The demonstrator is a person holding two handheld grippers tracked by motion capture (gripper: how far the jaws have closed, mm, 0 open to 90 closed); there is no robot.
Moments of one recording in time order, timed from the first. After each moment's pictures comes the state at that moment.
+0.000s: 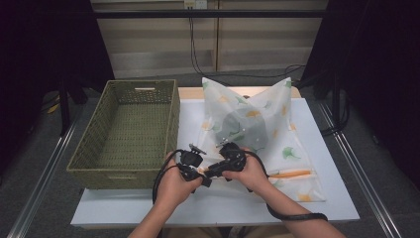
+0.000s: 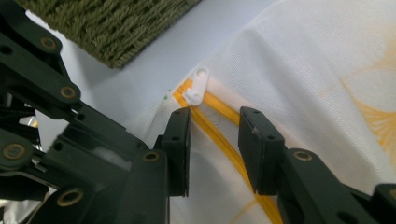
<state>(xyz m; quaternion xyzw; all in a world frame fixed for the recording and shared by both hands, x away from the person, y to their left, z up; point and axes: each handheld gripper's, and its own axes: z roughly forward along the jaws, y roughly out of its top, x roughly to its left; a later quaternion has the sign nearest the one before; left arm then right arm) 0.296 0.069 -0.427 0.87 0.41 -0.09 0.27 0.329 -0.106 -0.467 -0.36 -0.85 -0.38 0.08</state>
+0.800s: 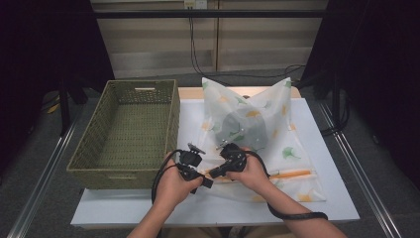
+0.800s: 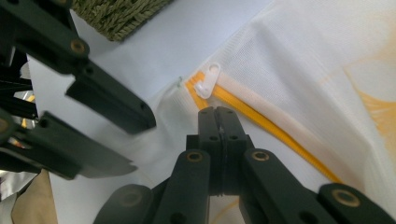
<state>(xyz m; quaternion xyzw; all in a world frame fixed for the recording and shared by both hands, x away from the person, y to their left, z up) 0.297 0.072 -0.425 0.86 0.43 -0.11 0.27 0.328 -0.111 -0.463 -0.34 -0.87 -0.35 0.08</state>
